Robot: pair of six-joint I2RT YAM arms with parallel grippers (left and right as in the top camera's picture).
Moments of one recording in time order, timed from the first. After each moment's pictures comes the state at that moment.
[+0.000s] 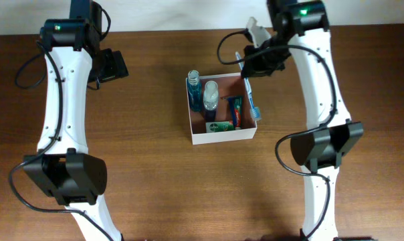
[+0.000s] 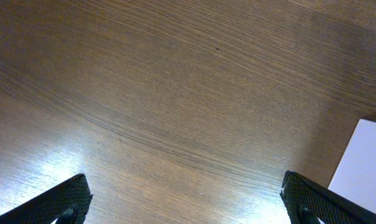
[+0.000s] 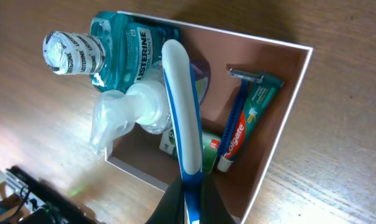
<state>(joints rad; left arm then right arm) -0.01 2.07 2.25 -1.49 -0.18 -0.34 0.20 2.37 2.67 -1.69 -0.42 -0.04</state>
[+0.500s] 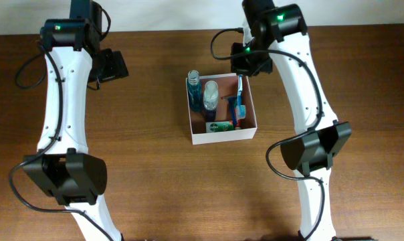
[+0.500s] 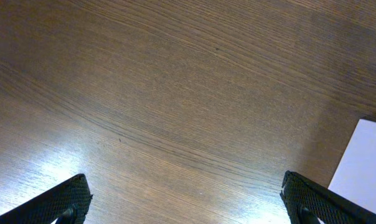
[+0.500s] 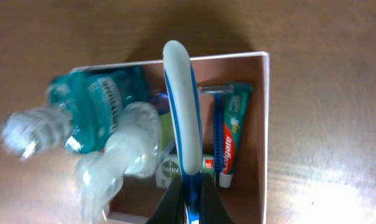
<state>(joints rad) -0.01 2.07 2.25 -1.49 -0.18 -0.34 0.29 2.37 2.65 -1.60 -0.17 0.37</state>
